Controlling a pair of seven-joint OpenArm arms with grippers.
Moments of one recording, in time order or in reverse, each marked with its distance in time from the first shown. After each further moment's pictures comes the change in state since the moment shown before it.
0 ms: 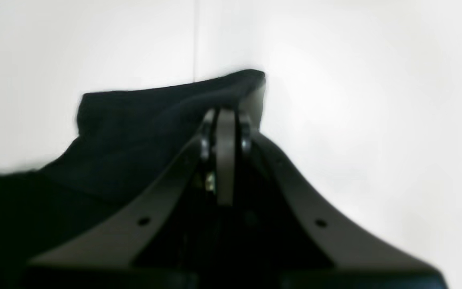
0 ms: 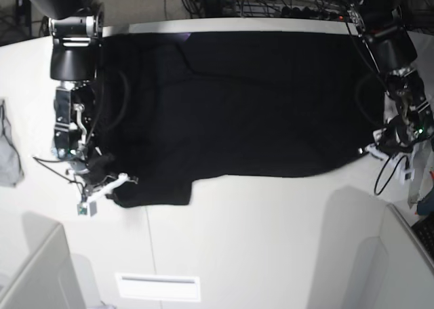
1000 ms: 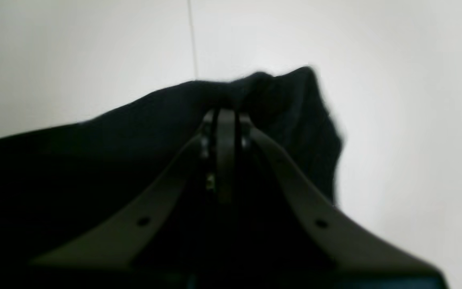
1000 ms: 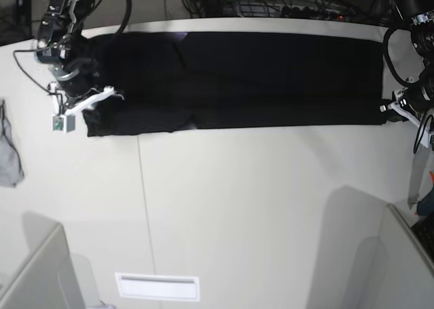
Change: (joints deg) left arm 21.0 -7.2 -6.7 18.8 -20.7 0.0 8.3; right arm -37.0 -7.8 15.3 43.2 6.0 0.0 -14.1
